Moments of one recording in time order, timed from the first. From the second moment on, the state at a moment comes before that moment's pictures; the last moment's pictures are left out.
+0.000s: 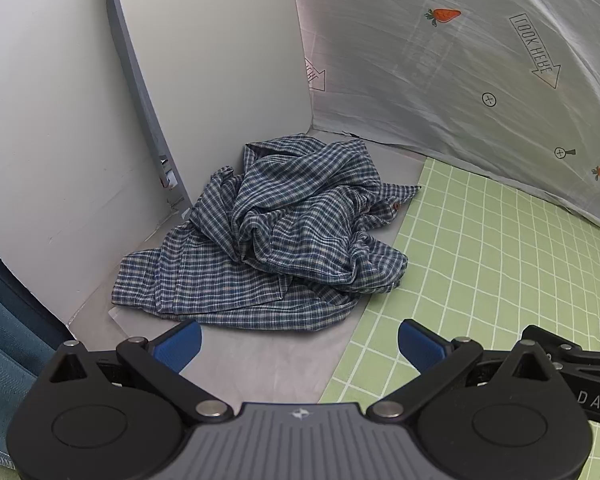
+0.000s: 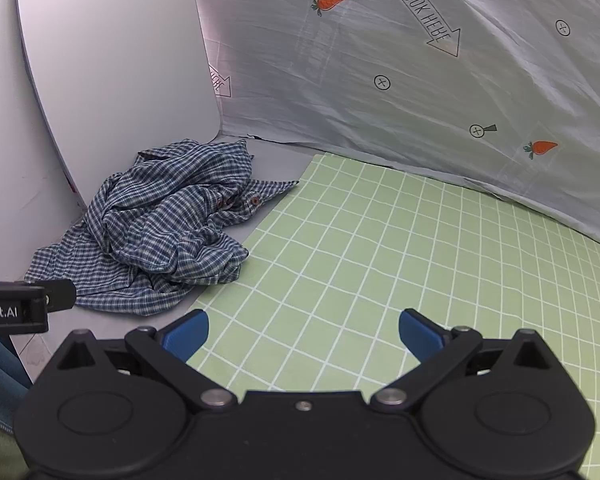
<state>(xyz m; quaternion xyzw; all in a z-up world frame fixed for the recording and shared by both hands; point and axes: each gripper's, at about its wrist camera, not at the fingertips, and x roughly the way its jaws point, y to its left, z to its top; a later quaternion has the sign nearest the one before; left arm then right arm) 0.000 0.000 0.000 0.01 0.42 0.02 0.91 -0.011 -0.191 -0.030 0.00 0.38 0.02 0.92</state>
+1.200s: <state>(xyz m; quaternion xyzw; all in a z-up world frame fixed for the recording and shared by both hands) 0.000 -0.001 0.000 0.02 0.42 0.02 0.91 -0.006 -0.195 -0.026 0.00 0.38 0.01 0.92</state>
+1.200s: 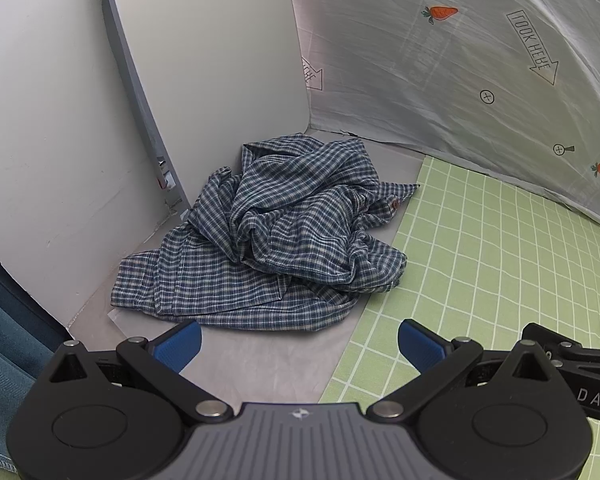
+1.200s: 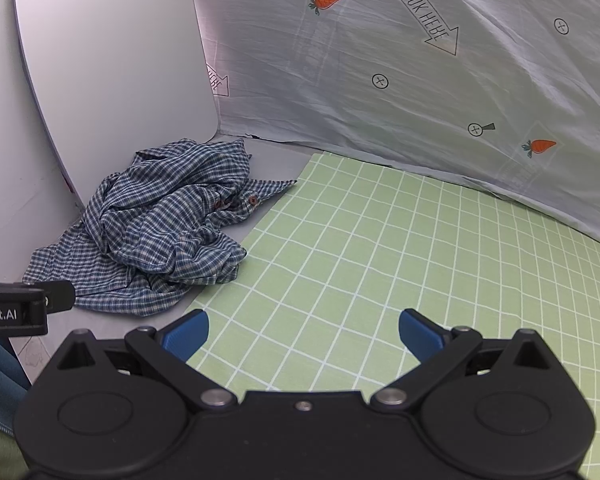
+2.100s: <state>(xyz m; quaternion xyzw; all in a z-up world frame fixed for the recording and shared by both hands) 0.019 -0.004 -0.017 -0.01 0.45 0.03 0.89 0.002 -0.198 -0.032 -0.01 0.40 0.00 0.92</state>
